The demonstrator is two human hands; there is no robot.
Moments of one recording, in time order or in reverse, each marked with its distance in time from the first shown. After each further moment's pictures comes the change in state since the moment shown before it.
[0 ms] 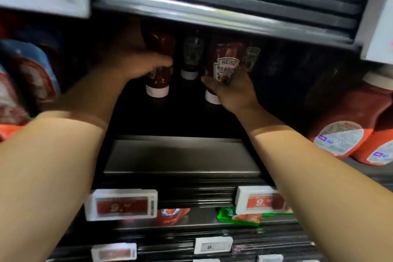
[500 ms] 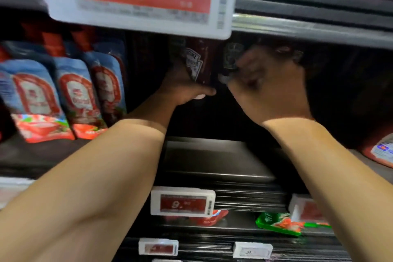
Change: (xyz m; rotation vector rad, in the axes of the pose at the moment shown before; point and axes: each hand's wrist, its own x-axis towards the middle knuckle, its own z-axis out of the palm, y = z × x) left_hand -0.024 -0.037 0.013 -0.193 -0.159 -0.133; right_hand -0.080 -0.089 0.000 -0.252 0.145 -0.494
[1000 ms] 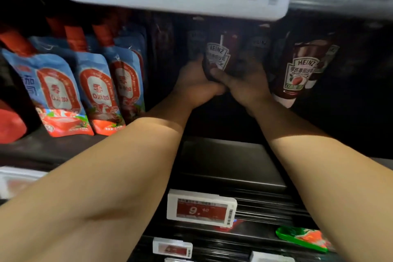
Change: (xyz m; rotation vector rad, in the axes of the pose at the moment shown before) left_hand -0.017 0.008 -0.009 0.204 0.106 0.066; right_hand 0.038 0.036 0.114 0.567 -0.217 0.334
